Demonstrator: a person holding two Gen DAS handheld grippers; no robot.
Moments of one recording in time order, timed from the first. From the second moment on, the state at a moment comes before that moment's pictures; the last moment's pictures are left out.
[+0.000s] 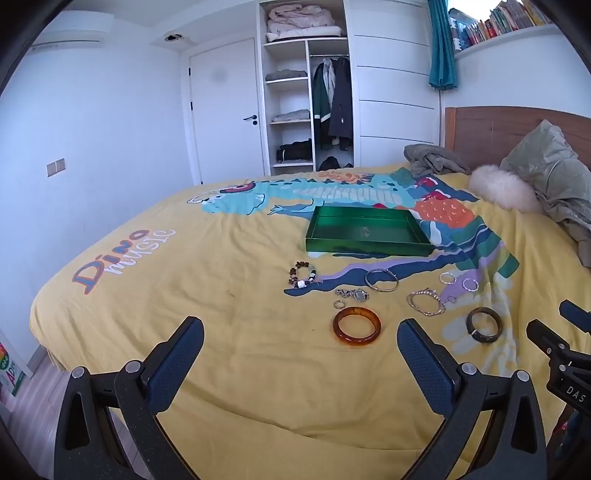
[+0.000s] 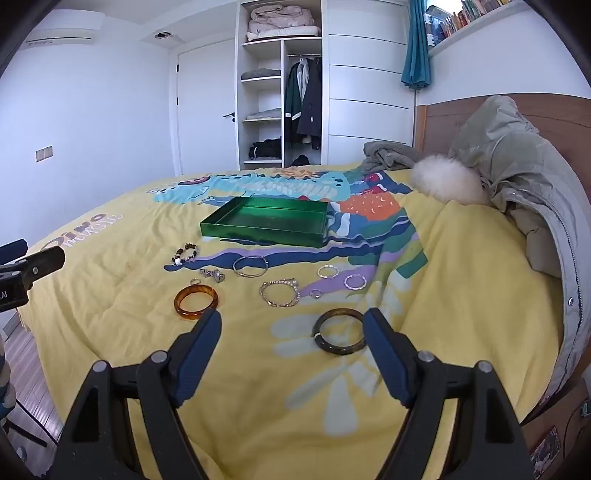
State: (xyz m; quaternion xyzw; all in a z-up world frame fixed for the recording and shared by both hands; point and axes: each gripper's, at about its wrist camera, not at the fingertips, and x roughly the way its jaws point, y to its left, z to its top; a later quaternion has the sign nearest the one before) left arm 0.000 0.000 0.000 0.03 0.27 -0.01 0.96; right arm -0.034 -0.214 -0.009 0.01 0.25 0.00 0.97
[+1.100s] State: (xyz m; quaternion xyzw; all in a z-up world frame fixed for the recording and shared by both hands) left arm 0.010 -0.004 -0.012 0.04 0.27 -0.01 0.96; right arm -0.024 -0.212 -0.023 0.01 0.27 0.00 0.96
